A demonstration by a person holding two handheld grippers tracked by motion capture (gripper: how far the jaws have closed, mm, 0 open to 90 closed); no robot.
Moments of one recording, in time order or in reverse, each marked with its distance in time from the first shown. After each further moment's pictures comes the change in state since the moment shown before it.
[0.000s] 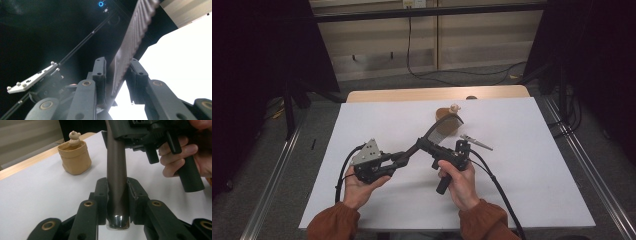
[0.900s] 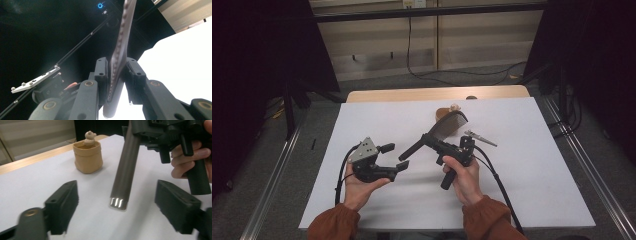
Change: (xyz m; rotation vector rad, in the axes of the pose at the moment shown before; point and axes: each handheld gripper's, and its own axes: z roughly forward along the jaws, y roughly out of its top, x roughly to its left) left arm 0.005 -0.005 -0.002 -0.036 0.088 -0.112; right arm -0.007 0.013 -0.005 -0.007 -0.006 -0.029
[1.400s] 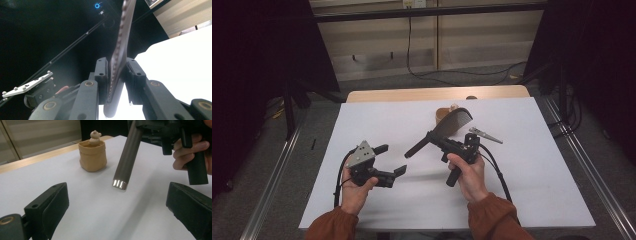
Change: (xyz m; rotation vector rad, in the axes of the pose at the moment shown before) left arm -0.005 -0.008 -0.008 -0.015 0.044 -0.018; right arm -0.003 0.012 -0.008 0.003 -0.034 -0.066
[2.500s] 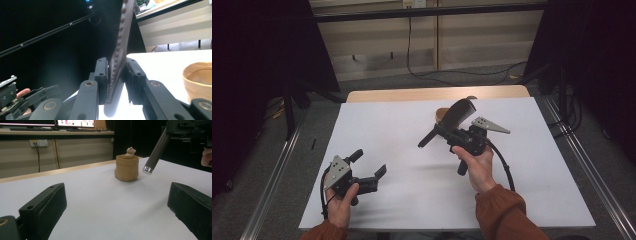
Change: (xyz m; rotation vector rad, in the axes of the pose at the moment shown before) left arm 0.005 -0.041 -0.039 -0.203 0.249 -0.046; right arm 0.000 0.030 -0.005 0.032 -0.126 -0.273
